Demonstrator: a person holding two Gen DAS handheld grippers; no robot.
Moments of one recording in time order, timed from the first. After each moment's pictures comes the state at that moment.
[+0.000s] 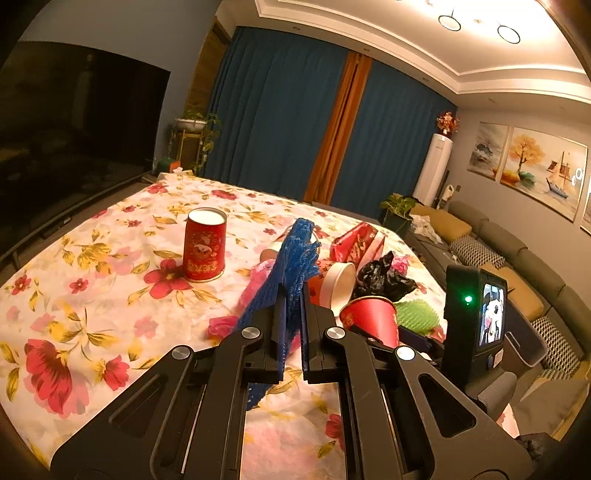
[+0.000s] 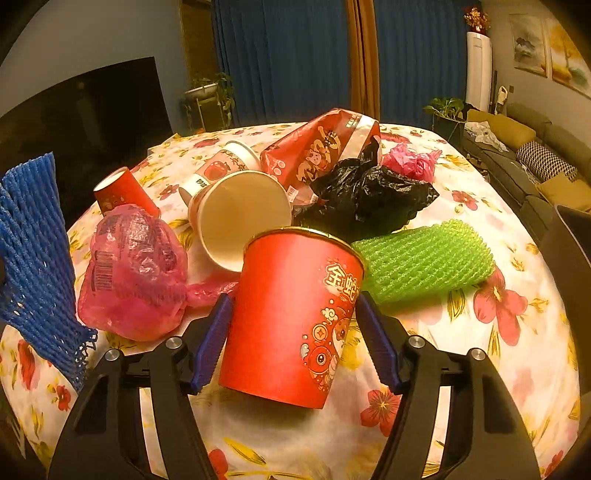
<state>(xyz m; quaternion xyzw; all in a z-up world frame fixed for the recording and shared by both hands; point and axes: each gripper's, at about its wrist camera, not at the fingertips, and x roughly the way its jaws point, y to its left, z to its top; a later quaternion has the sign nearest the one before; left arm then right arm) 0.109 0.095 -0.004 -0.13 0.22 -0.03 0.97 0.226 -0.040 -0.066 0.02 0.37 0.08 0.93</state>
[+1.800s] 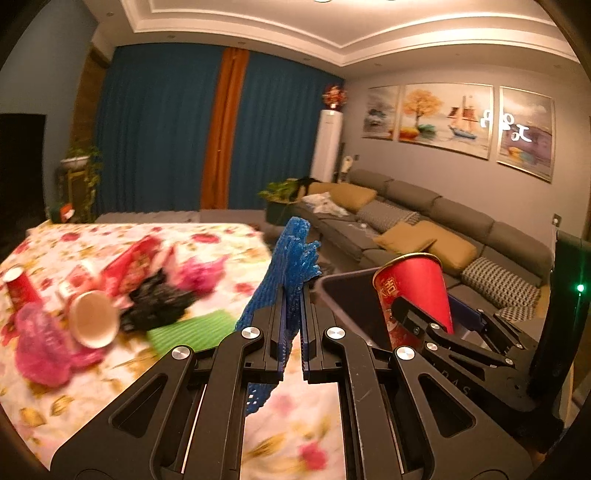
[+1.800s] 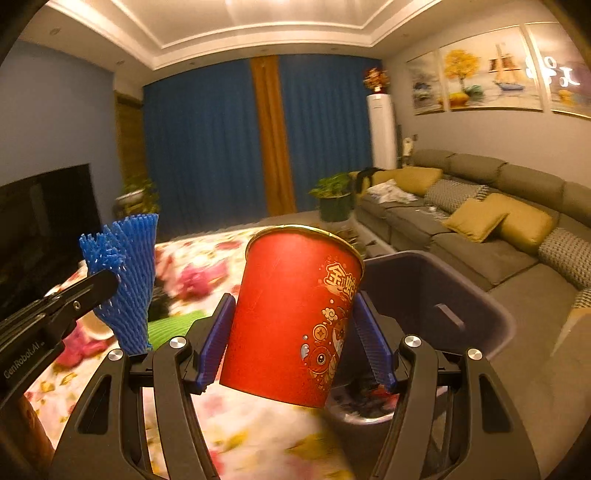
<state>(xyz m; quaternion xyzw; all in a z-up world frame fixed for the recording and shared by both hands) 0.126 -0.154 0.025 -0.03 0.19 -0.23 0.95 0.100 -0.295 0.014 0.07 0.18 -0.07 0.98</state>
